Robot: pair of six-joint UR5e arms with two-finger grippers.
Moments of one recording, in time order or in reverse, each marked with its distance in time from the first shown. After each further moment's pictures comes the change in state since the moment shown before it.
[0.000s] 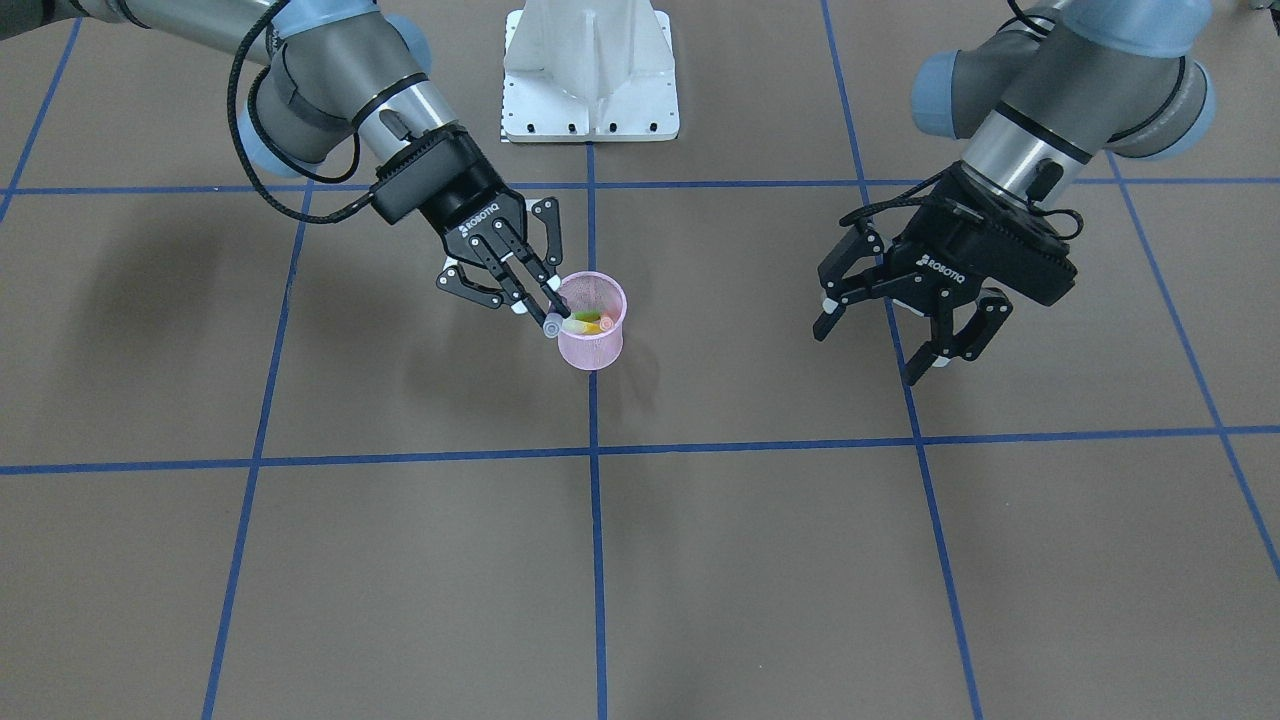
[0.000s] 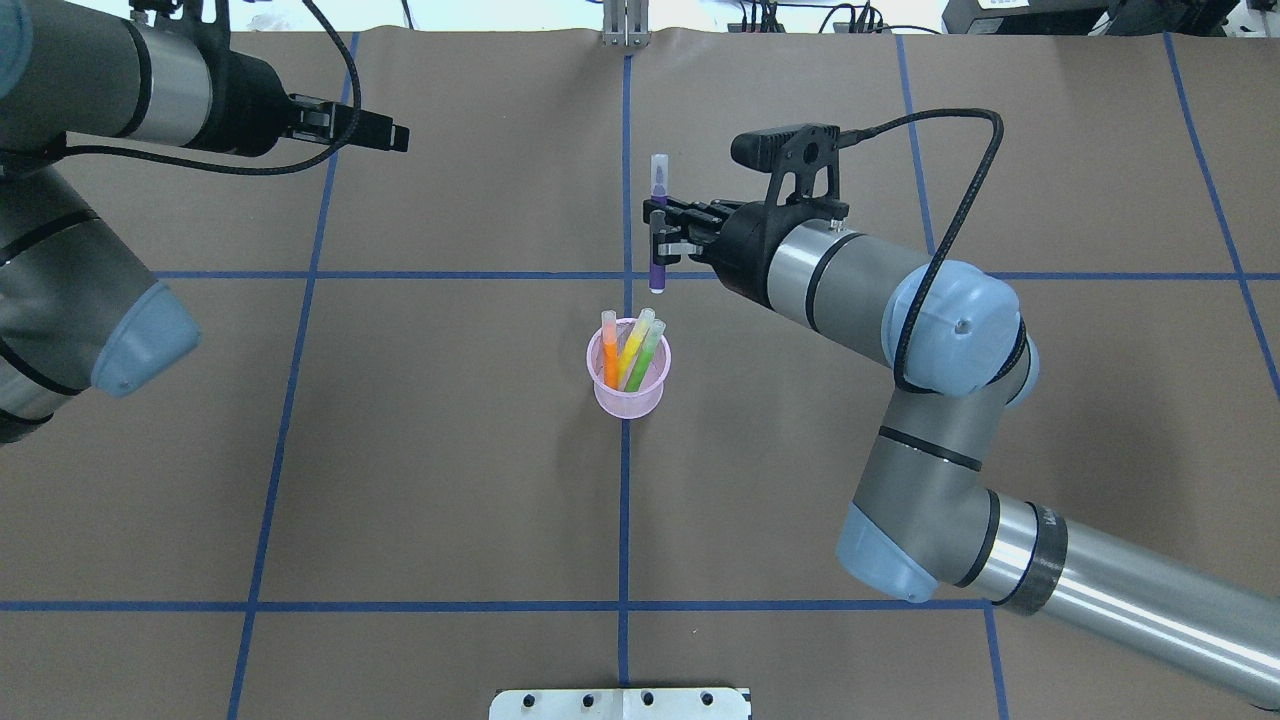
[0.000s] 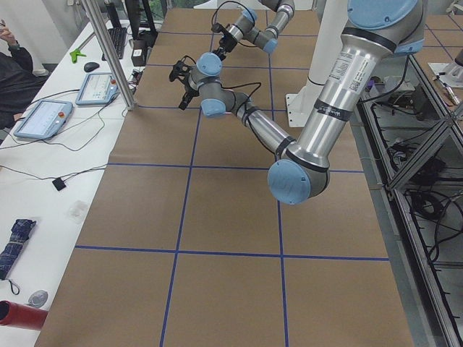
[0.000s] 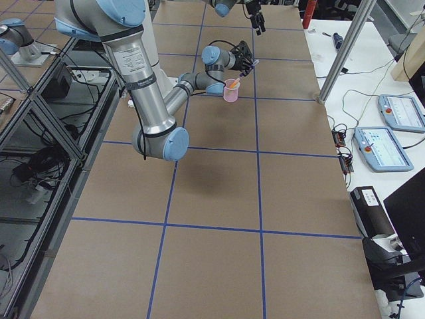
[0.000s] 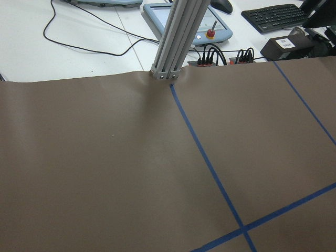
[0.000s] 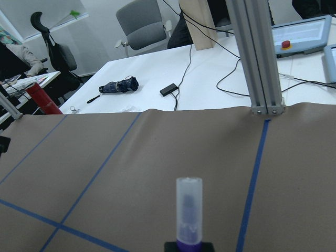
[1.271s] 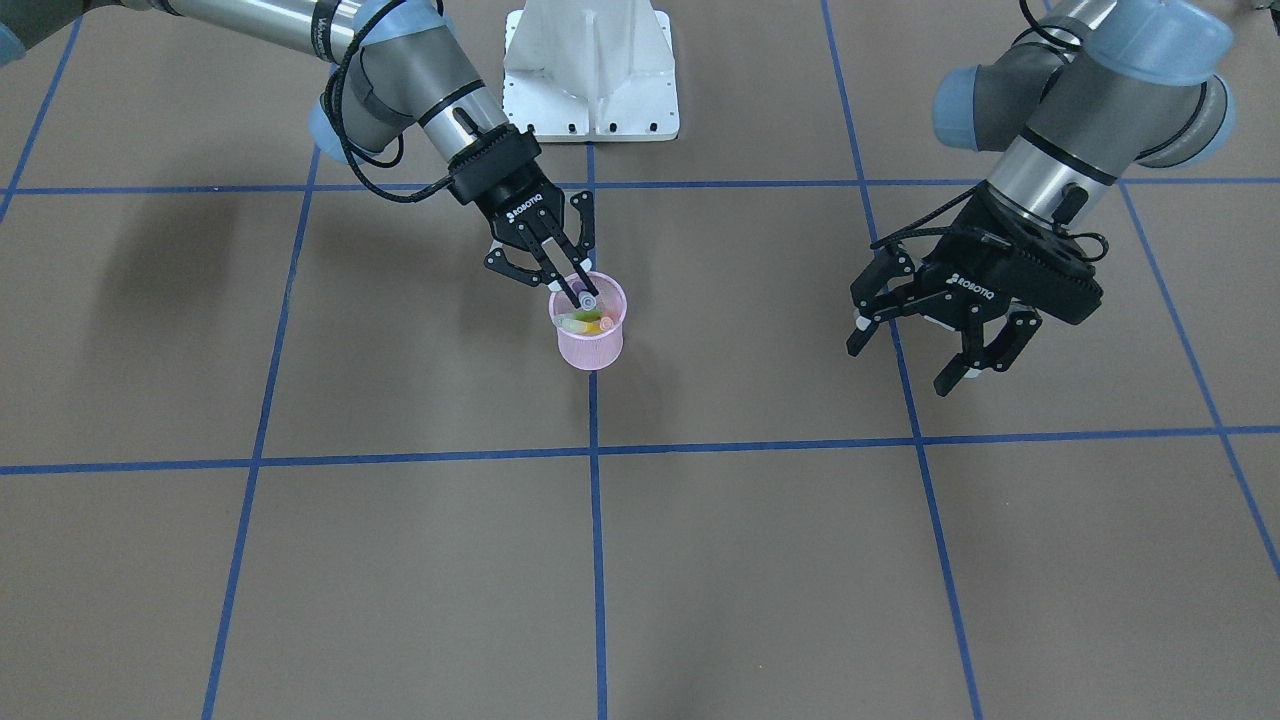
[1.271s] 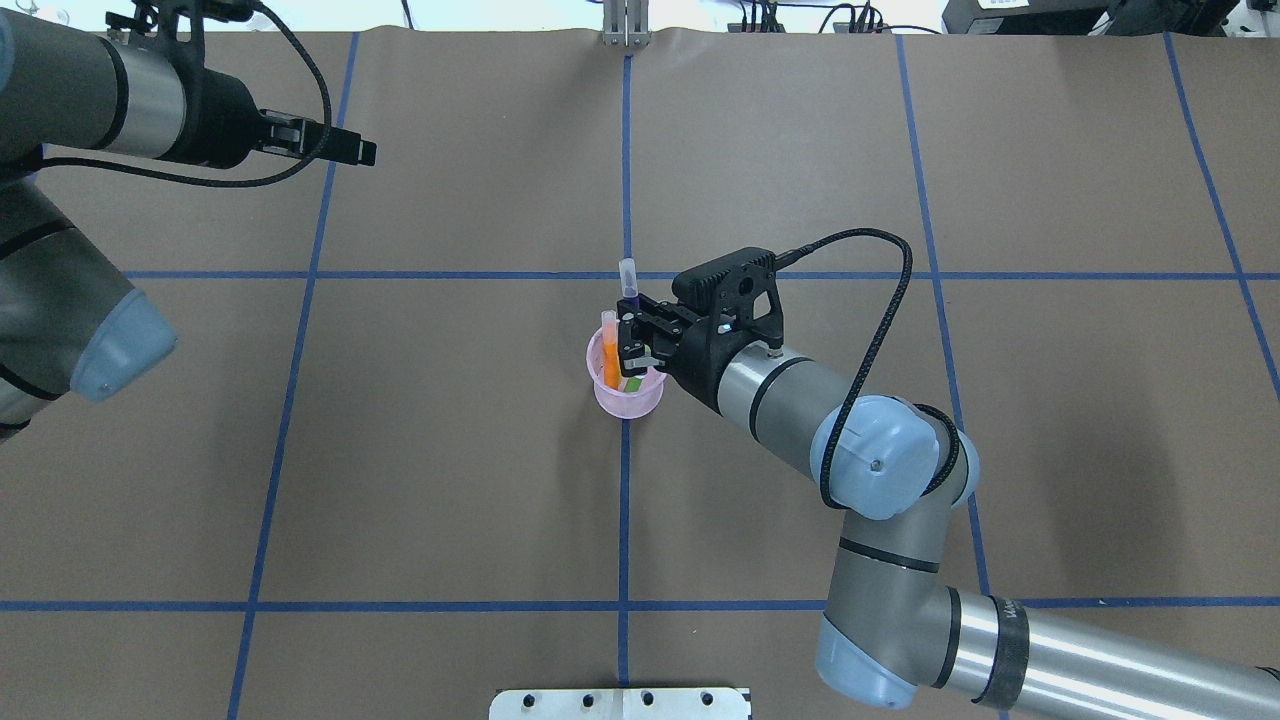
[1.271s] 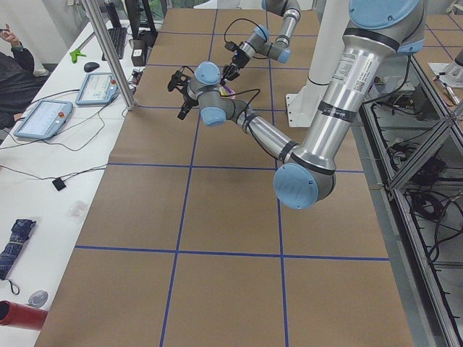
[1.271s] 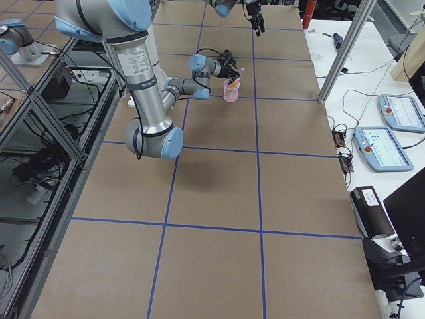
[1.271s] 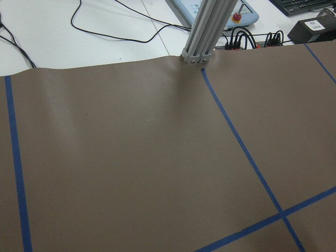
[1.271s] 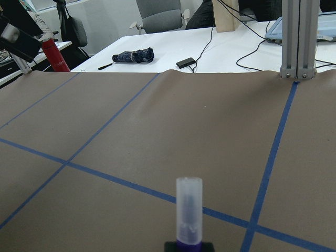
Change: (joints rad) left arm -0.008 0.034 0.020 -0.007 -0.003 0.027; right arm -0.135 -0.009 -0.050 0.011 -0.136 -0.071
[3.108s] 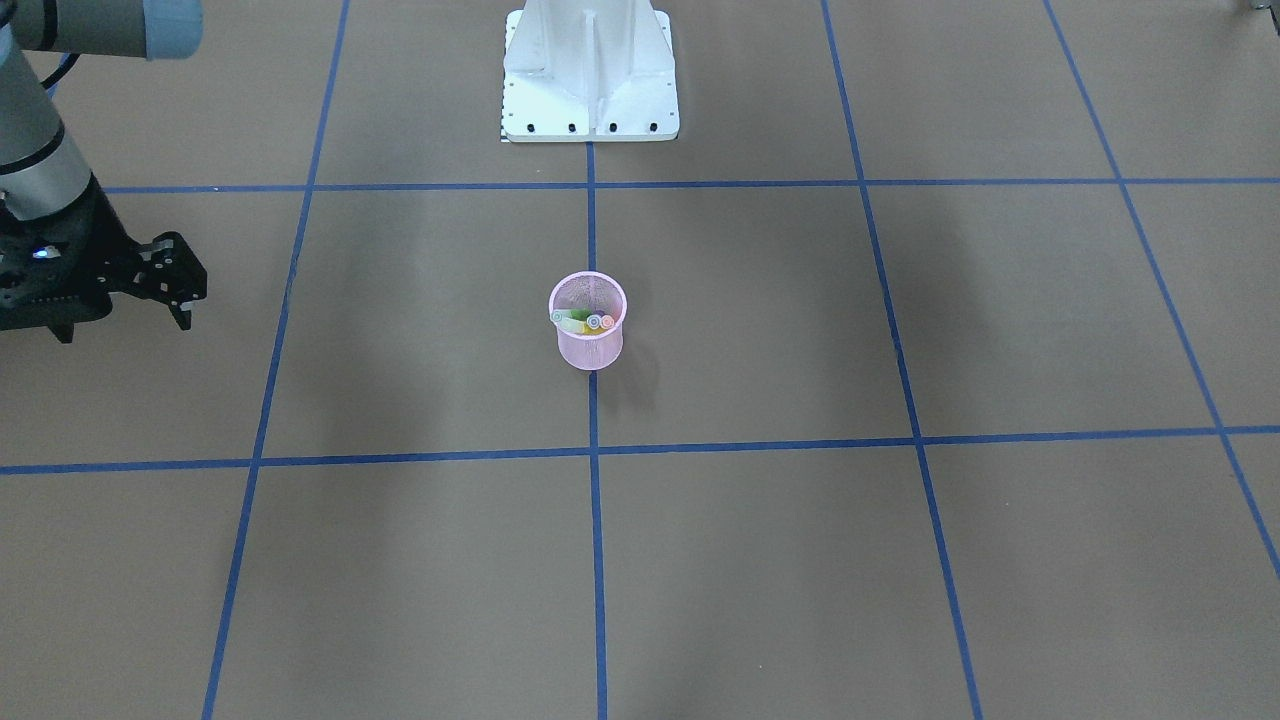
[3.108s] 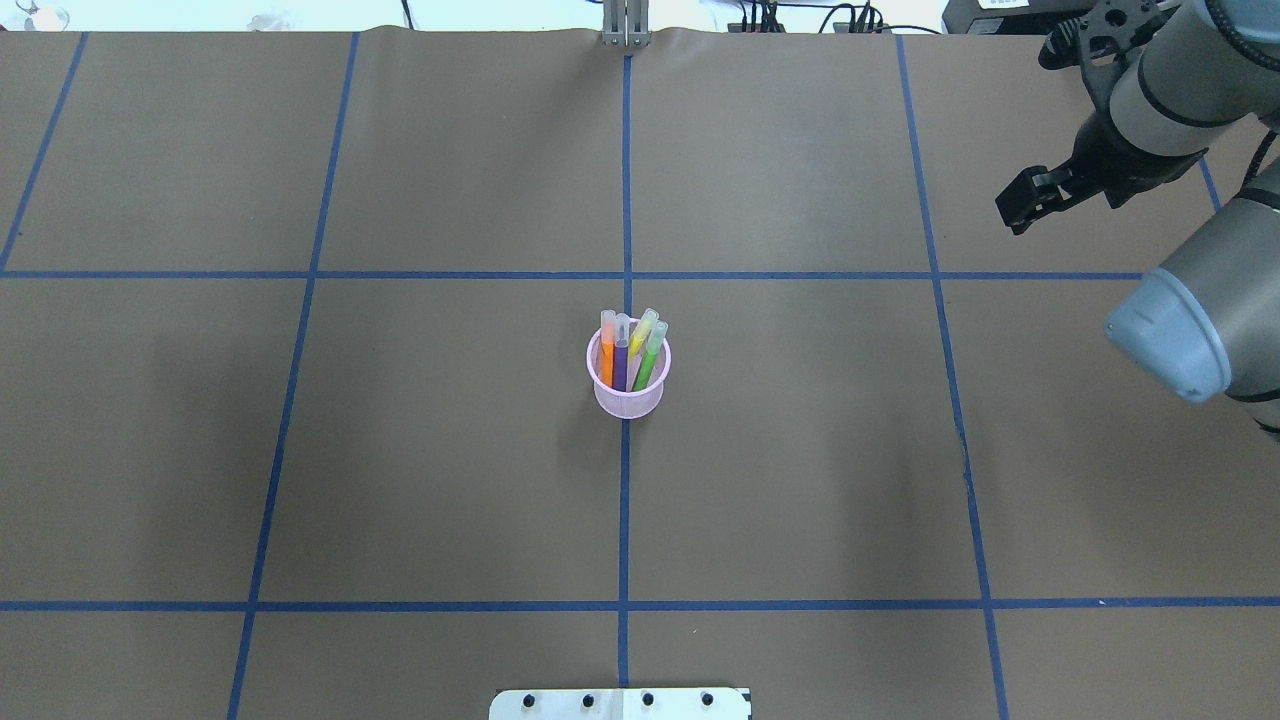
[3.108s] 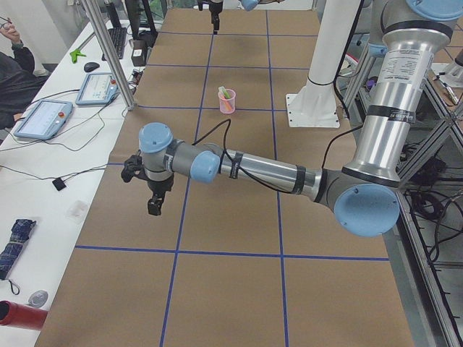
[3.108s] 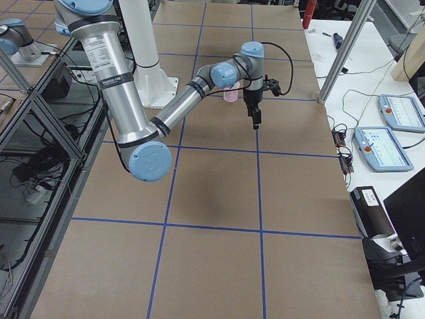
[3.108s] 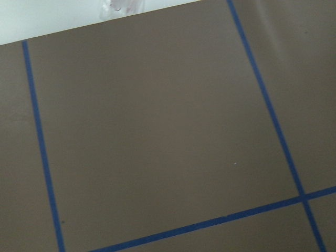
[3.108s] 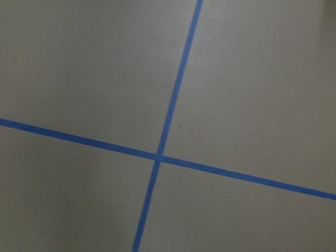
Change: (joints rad) left arm -0.546 0.213 0.206 0.514 -0.281 0.768; right arm 0.653 -0.162 0.301 -1.221 0.746 -0.394
